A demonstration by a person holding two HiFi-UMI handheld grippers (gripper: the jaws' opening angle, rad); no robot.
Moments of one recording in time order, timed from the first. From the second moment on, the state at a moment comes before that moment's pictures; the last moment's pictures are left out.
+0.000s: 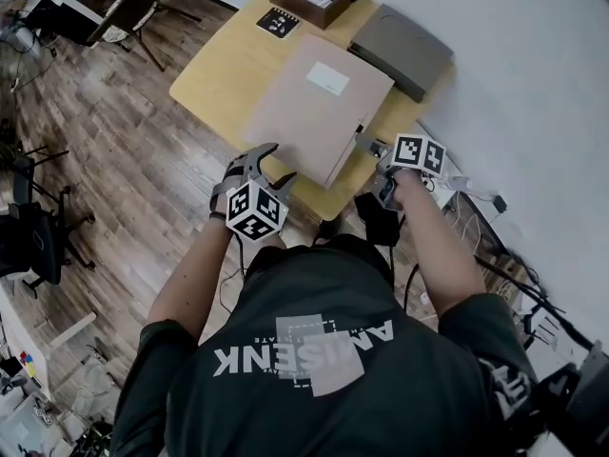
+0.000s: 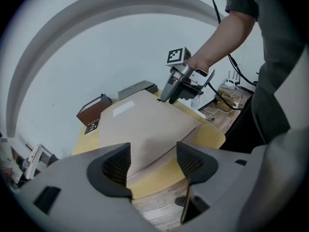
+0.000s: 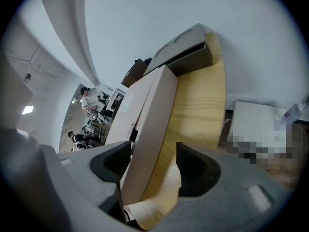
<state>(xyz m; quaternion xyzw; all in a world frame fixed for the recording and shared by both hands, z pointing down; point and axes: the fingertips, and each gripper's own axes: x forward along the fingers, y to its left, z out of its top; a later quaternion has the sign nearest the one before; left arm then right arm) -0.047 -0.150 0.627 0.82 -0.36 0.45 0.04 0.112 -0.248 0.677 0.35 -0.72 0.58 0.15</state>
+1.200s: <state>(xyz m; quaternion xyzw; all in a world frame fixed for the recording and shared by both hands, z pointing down) -0.017 -0.159 0.625 0.81 -0.33 0.47 -0.10 0.113 -0.244 0.685 0.33 -0.70 0.62 0.12</state>
